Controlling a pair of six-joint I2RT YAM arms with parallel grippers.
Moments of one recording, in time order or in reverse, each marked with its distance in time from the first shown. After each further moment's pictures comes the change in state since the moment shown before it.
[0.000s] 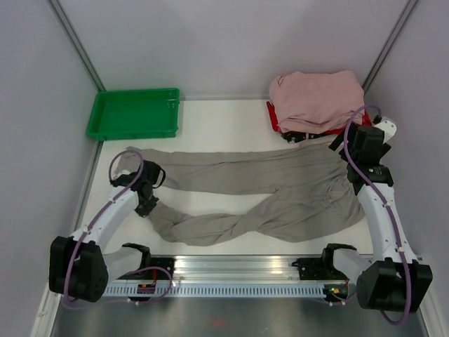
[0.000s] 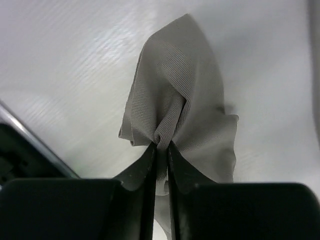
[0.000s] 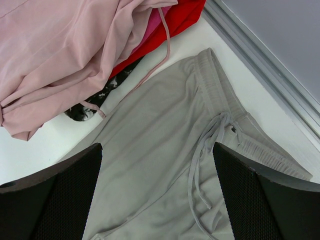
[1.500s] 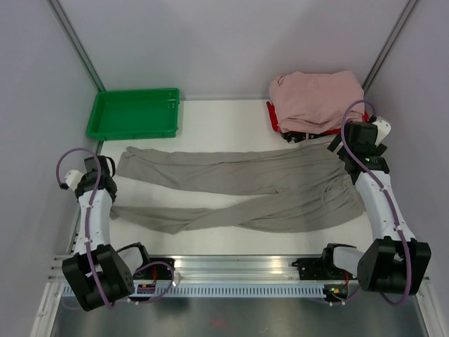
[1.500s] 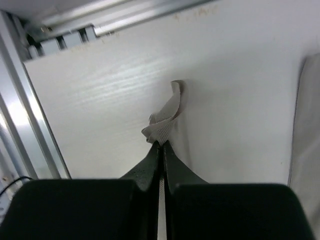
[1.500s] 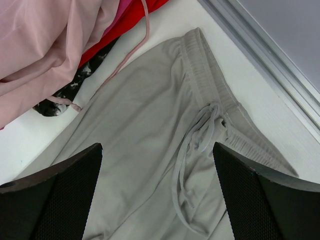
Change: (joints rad) left arm 0.600 -0.072 0.045 0.112 -0.084 0.229; right arm 0.000 0.123 0.040 -0.060 0.044 0.020
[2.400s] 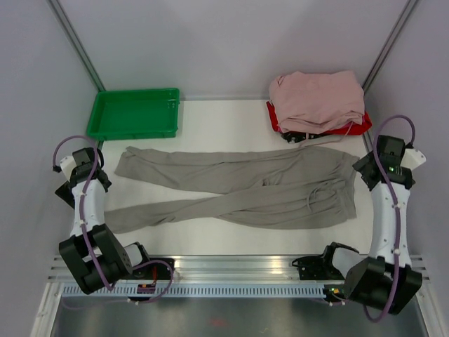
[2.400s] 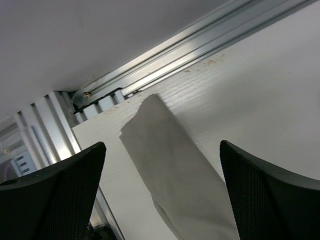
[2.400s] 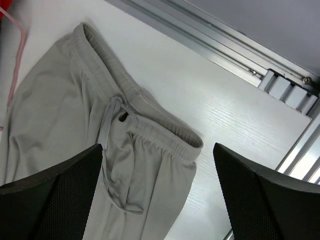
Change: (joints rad) left arm 0.097 0.127 0.078 0.178 -0.108 0.409; right arm -0.225 -0.055 0.068 -0.403 0.056 0.158
